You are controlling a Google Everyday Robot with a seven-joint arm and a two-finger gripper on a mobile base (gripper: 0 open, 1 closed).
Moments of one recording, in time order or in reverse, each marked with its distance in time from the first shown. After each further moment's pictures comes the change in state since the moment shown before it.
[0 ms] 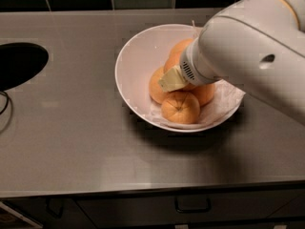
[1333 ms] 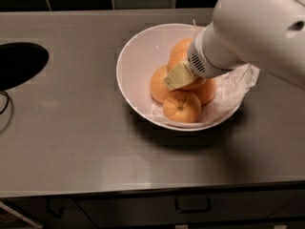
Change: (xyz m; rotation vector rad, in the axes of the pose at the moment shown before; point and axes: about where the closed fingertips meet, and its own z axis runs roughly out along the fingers) arm -0.004 -0.006 -0.016 -0.044 0.032 -0.053
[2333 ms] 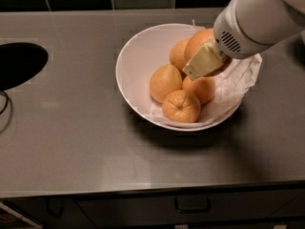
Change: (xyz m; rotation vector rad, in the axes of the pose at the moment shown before) arm -0.003 -0.030 -0.060 -0.005 0.003 -0.147
